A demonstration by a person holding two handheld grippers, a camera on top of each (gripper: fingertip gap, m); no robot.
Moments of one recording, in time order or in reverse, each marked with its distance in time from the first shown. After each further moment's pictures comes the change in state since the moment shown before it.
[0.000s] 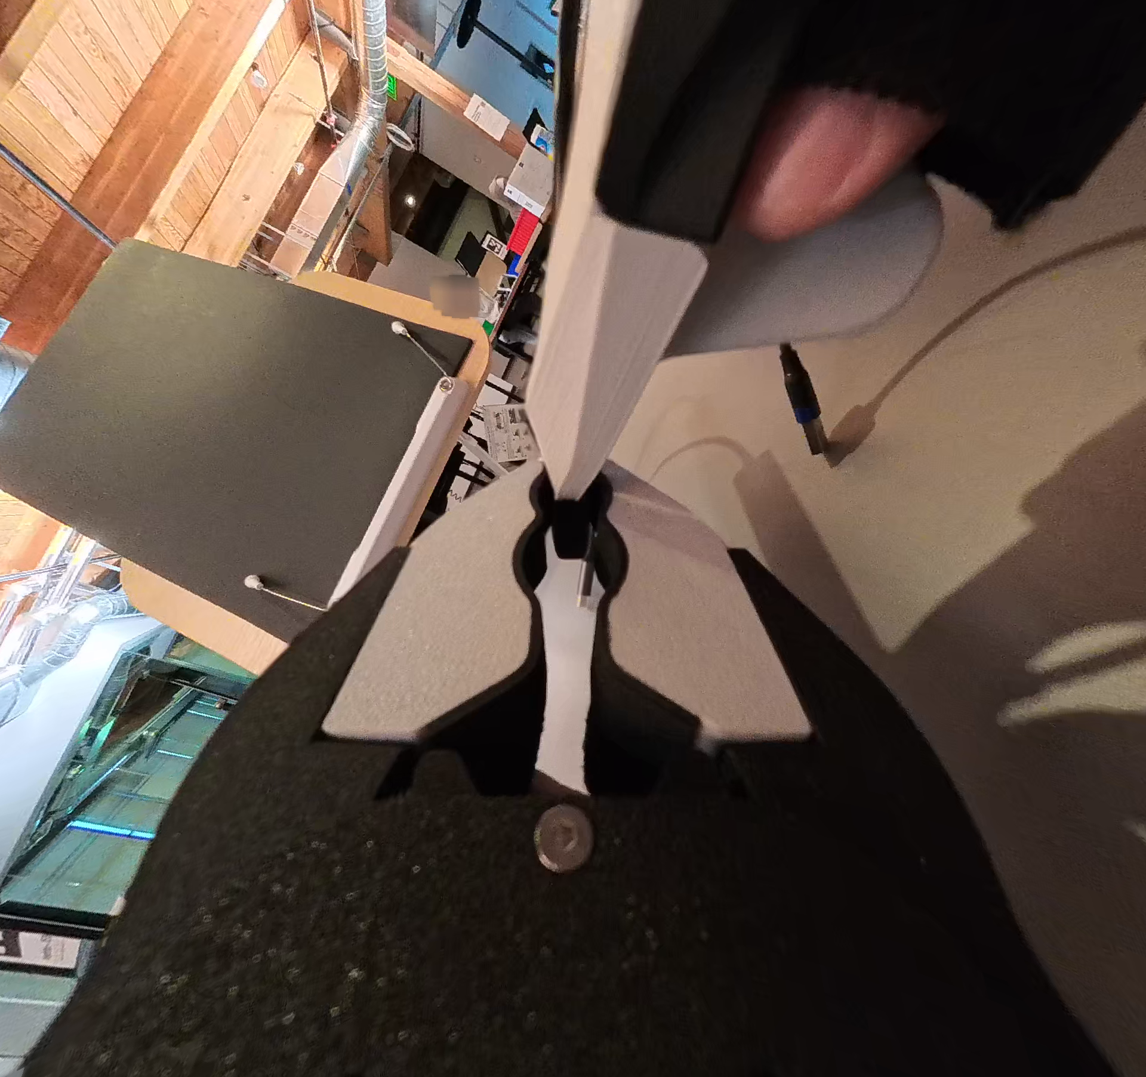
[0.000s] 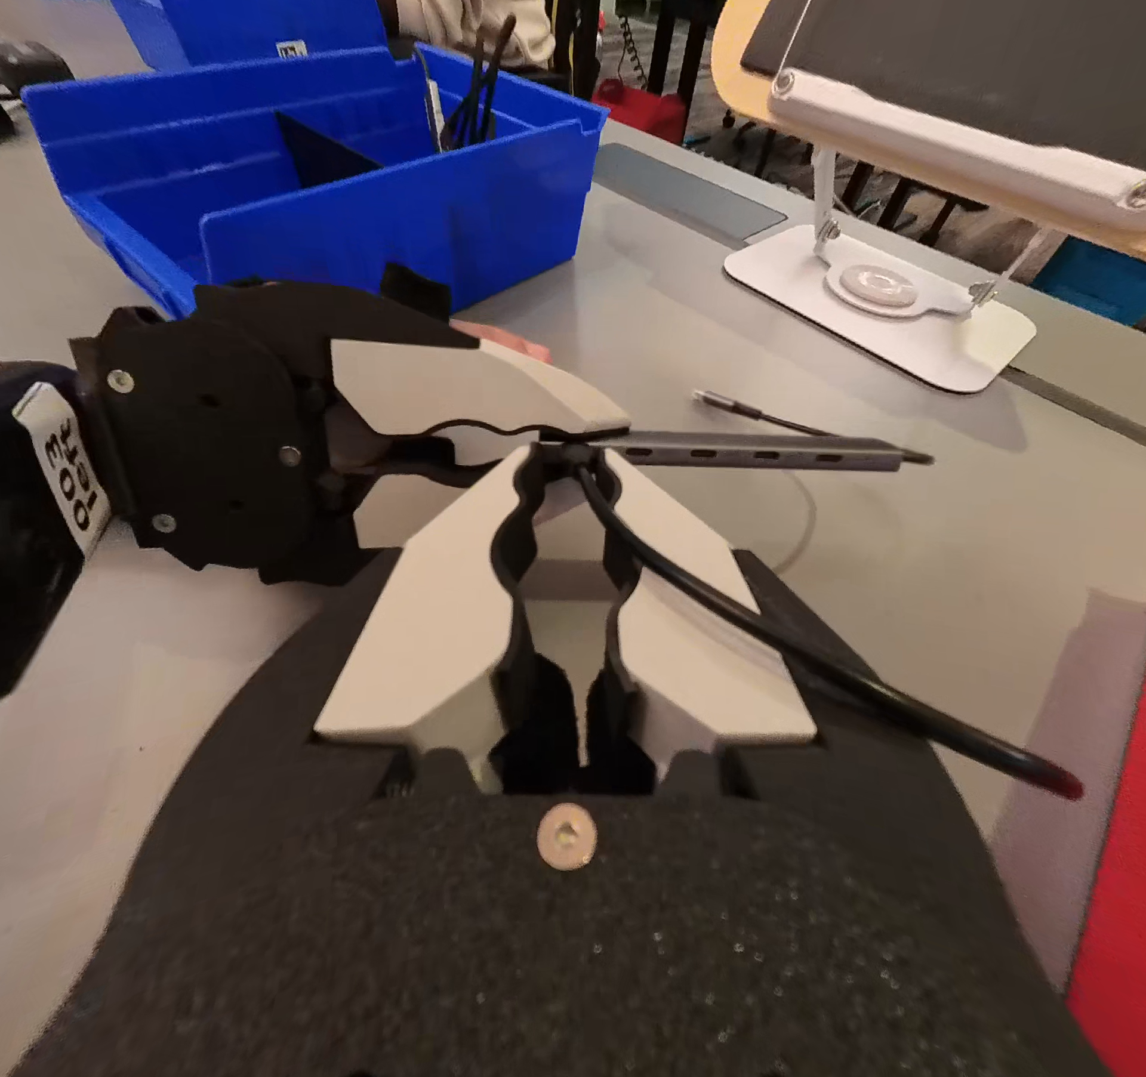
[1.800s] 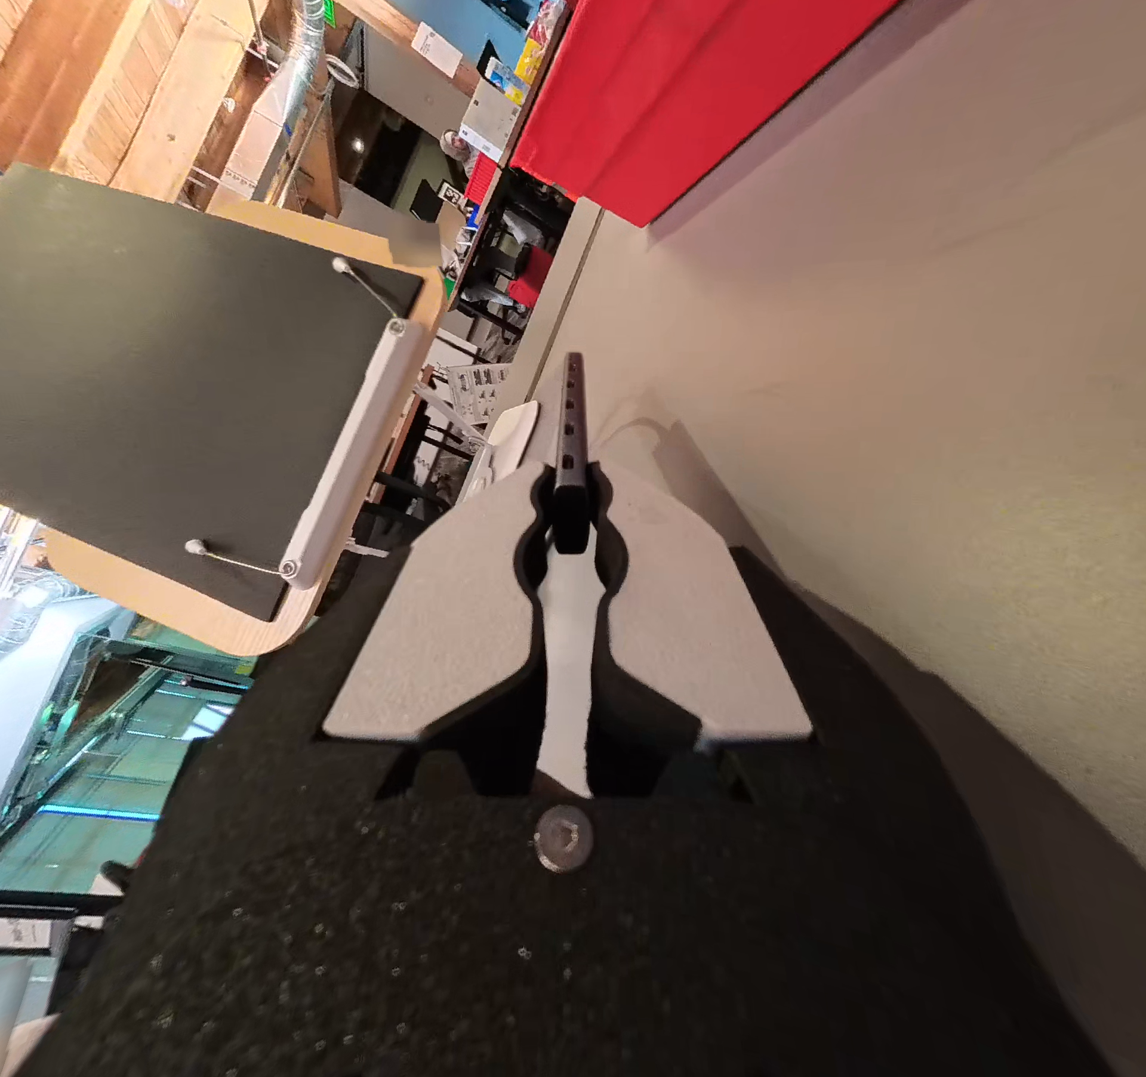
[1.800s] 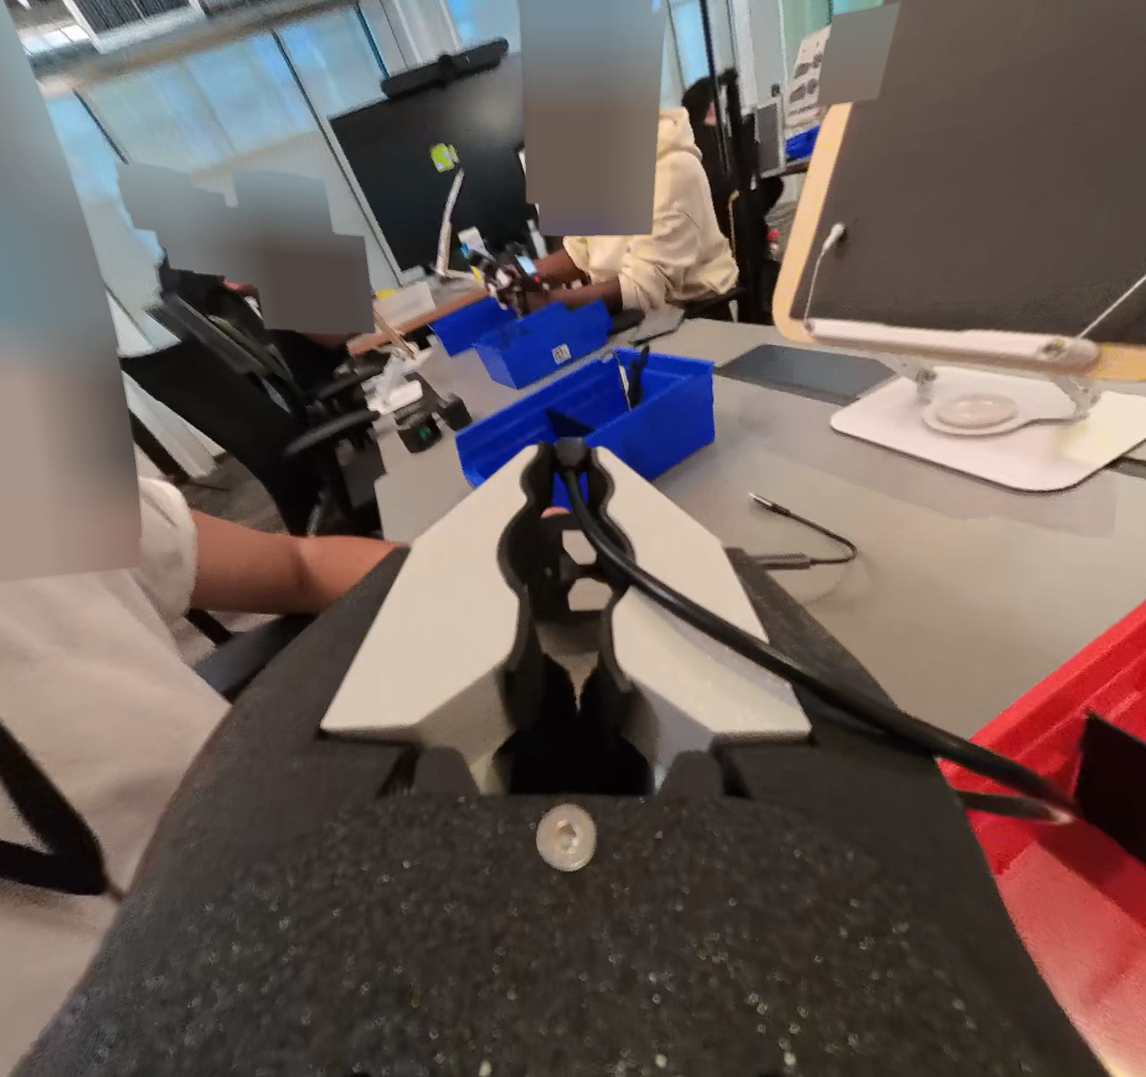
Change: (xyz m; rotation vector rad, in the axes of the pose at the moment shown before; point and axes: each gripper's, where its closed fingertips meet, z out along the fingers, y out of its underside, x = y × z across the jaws) left arm 0.013 0.027 0.000 -0.071 0.063 -0.008; right arm 0.057 -0.109 -0.166 0.291 -0.395 0.350
